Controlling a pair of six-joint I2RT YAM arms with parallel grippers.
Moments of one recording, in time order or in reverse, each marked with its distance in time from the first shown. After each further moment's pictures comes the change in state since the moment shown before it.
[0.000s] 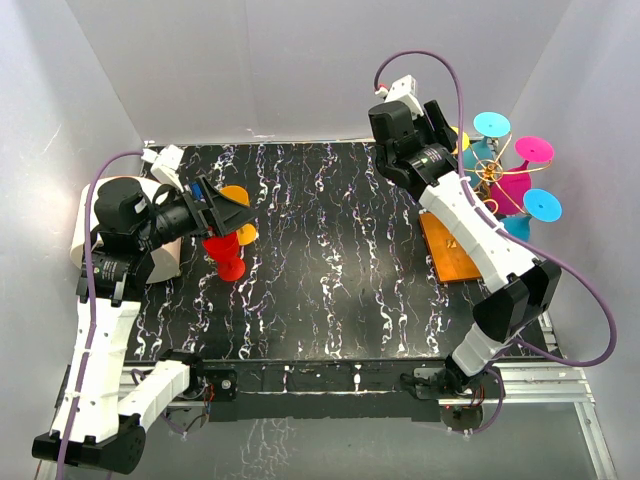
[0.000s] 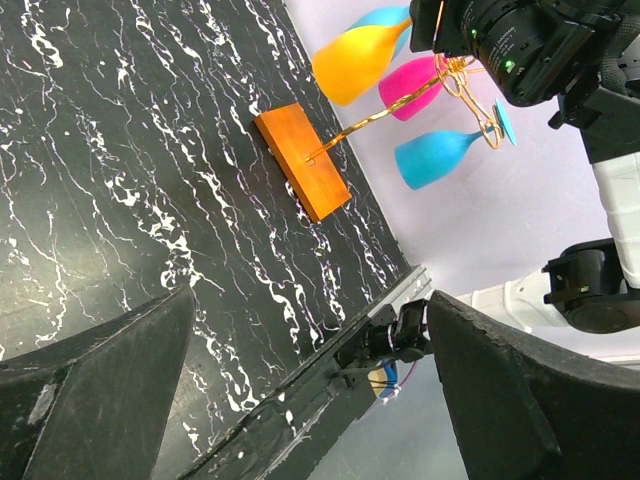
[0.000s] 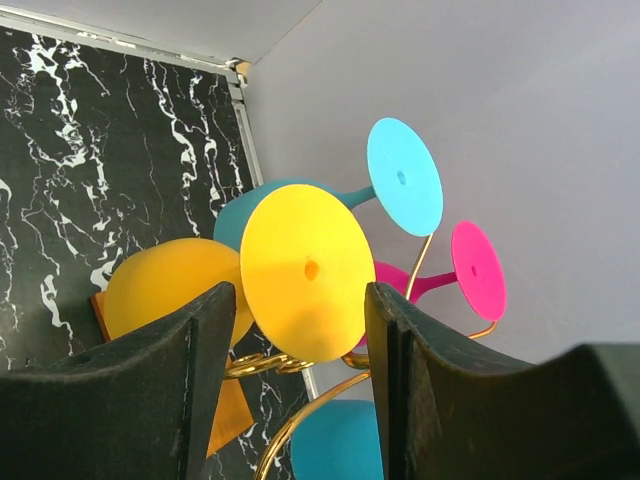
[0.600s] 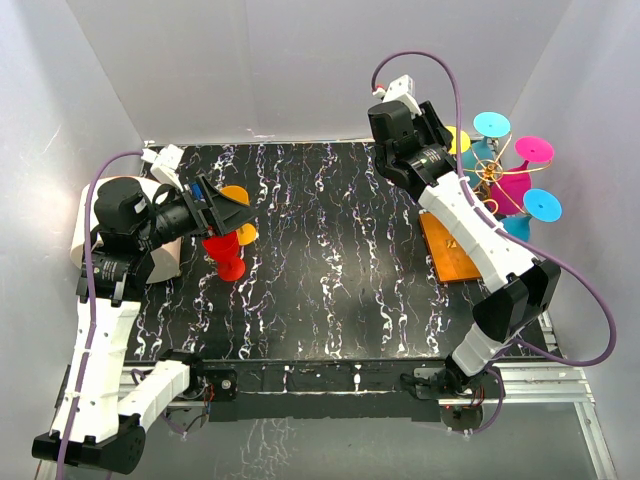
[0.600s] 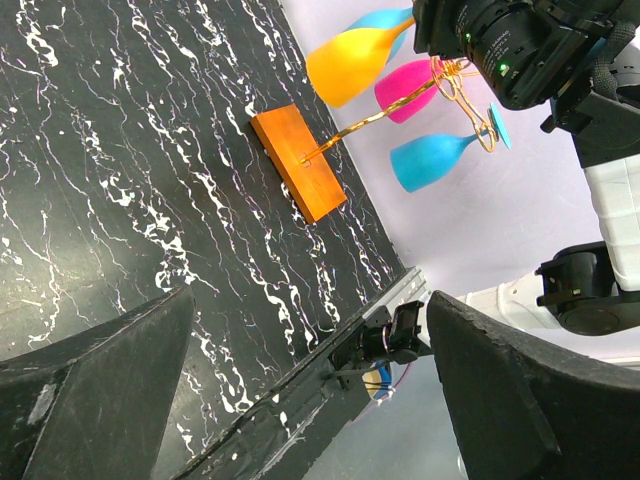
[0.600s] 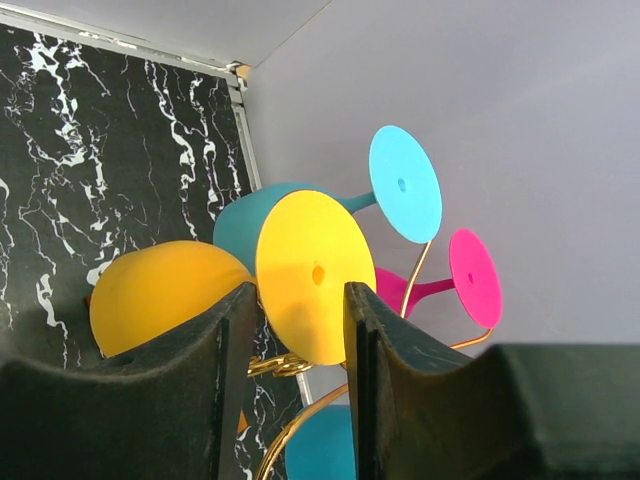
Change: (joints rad) left arm 0.000 0.000 0.000 0.007 0.001 -0.022; right arm -0.006 0.003 0.000 0.018 -0.010 -0.039
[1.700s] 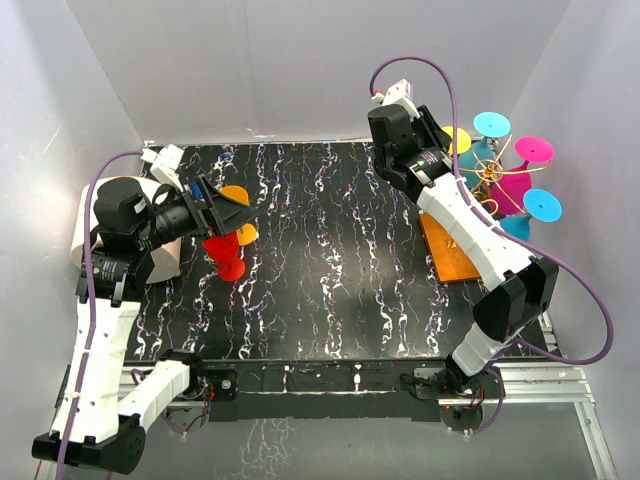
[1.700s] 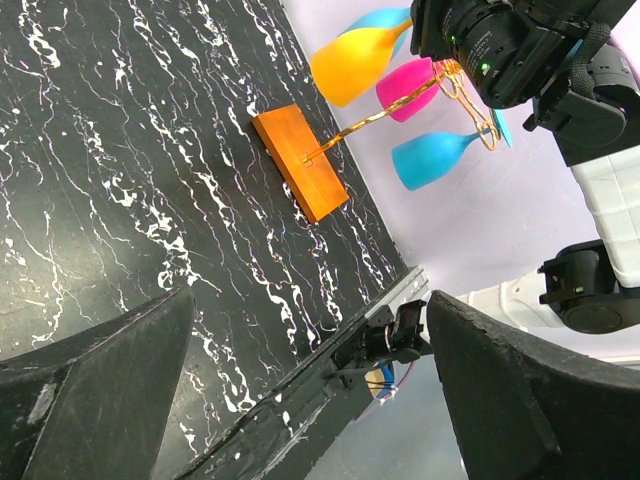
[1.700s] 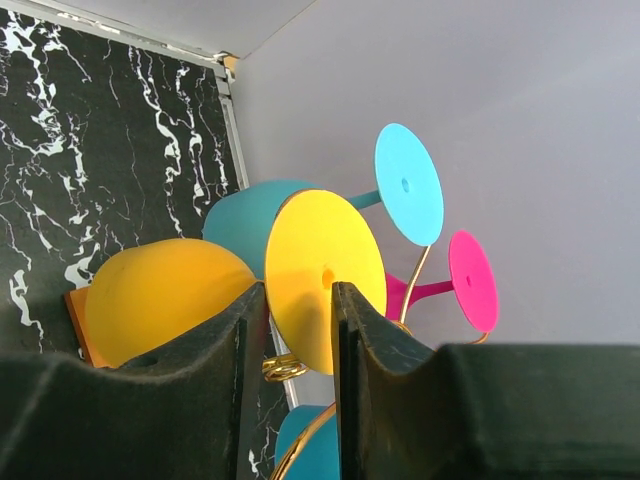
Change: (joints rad) left arm 0.000 0.000 0.002 -0.003 -0.002 0.008; right arm -0.011 0.000 -0.053 0.059 0.013 -0.055
